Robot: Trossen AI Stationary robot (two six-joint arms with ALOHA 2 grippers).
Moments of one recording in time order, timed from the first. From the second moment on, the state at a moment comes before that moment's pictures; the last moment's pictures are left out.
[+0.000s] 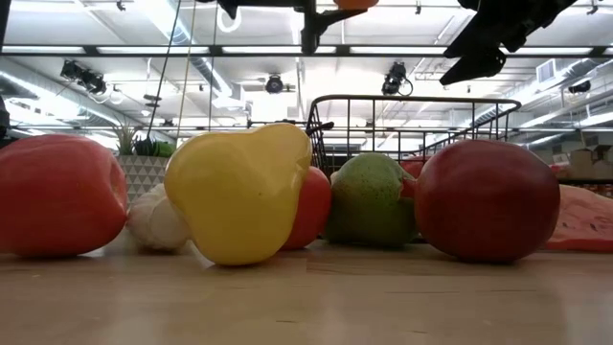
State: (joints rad) left arm 0.22 1.62 1.34 0.21 0.37 -0.81; right arm 0.05 0.78 0.74 -0.54 0.30 0.24
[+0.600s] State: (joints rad) left arm 0.12 1.62 1.34 0.23 0.37 -0.85; right arm 0.05 0.78 0.74 -0.53 0.29 0.24
